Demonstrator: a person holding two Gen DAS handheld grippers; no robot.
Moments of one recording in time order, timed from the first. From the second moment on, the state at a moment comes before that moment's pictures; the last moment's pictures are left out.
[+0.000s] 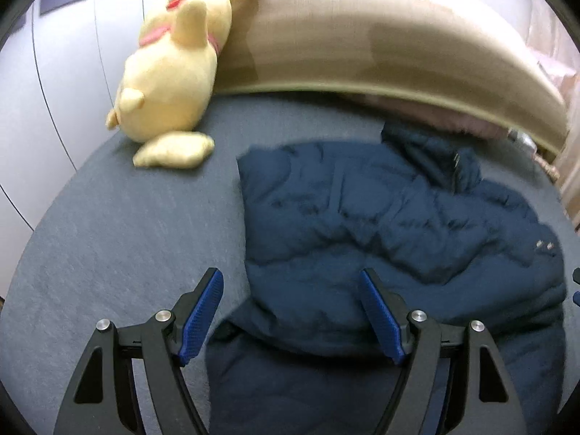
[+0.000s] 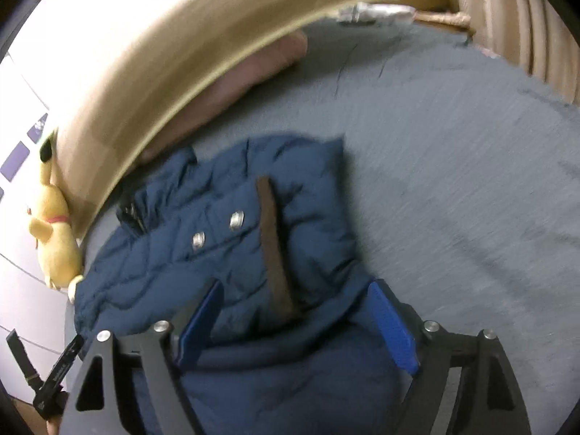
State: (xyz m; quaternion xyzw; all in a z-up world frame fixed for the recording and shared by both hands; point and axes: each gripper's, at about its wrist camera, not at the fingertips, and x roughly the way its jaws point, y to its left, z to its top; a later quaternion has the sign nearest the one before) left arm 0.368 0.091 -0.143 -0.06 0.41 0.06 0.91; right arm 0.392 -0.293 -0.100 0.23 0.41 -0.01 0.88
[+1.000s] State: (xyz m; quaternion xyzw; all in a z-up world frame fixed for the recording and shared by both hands) left arm 0.403 0.022 -0.176 0.04 0.43 0.06 0.90; right arm 0.455 -0.203 -0.122 -0.06 0.44 -0.05 0.90
